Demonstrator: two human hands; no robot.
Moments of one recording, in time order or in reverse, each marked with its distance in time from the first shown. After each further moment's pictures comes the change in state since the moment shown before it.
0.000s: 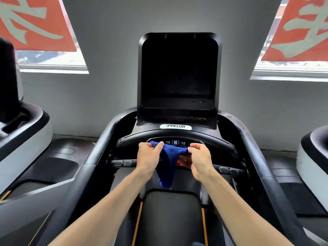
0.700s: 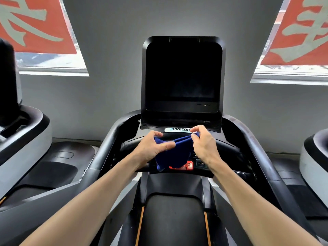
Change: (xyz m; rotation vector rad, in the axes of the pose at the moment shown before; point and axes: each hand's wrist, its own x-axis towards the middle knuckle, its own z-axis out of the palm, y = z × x) left_hand 0.040 0.037 -0.052 0.171 -0.449 0.108; right_hand 0.026 -0.028 0.027 -0.836 0.004 -0.605
